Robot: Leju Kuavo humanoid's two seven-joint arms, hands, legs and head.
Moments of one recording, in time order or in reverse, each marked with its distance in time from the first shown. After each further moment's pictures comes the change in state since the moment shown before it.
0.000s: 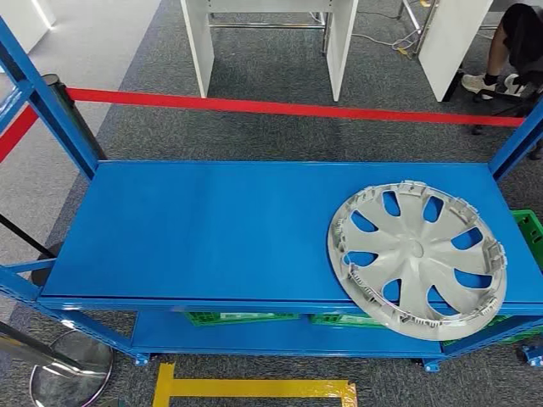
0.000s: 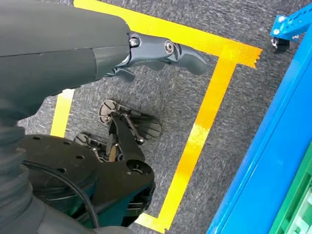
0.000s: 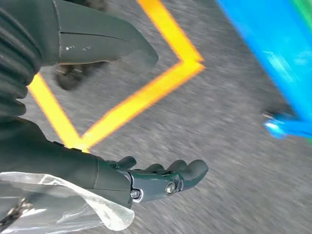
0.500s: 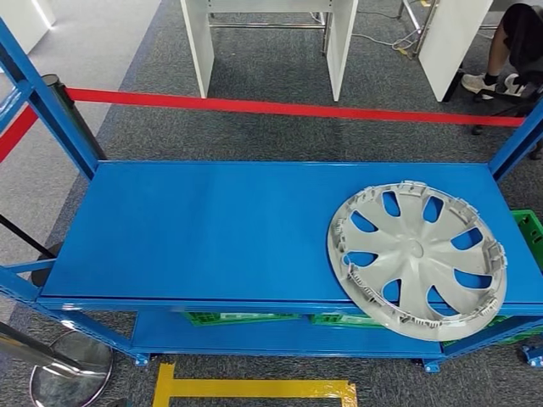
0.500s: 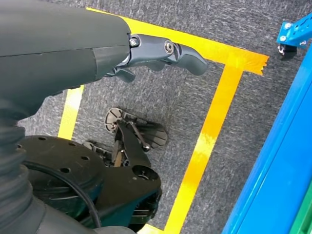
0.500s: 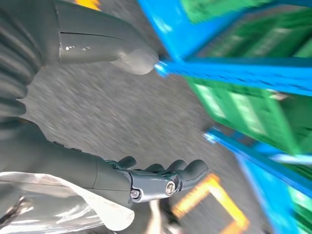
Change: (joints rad) left arm -0.021 -0.032 0.083 0.020 -0.112 0.063 0.003; right arm 0.082 0.090 -0.006 -0.459 0.031 -0.168 -0.126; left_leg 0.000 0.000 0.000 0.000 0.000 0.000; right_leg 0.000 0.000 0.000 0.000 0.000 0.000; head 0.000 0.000
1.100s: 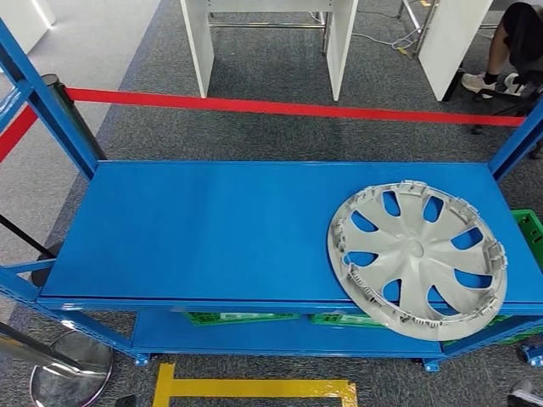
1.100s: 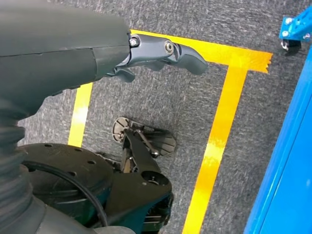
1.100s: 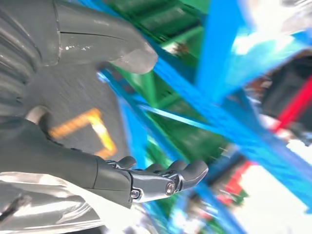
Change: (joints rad) left arm -0.019 -0.002 0.043 0.028 -0.131 0.030 0.019; right arm 0.170 0.042 0.168 -0.501 0.319 -0.138 -0.087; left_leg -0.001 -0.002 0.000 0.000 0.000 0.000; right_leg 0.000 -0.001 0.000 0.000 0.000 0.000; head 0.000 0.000
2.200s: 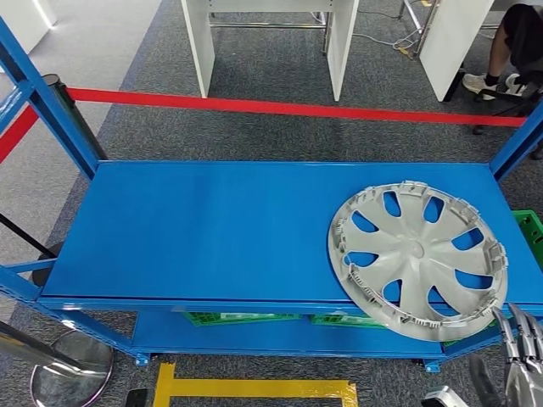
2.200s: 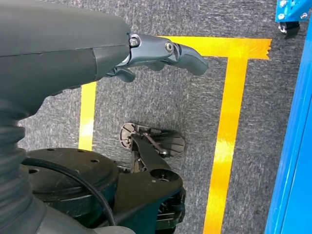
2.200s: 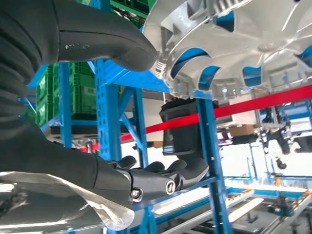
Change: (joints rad) left arm -0.033 0.011 0.047 0.041 -0.174 -0.013 0.029; right arm 0.297 -0.357 0.444 -0.498 0.609 0.075 0.449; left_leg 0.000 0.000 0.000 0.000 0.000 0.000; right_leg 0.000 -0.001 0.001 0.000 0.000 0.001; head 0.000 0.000
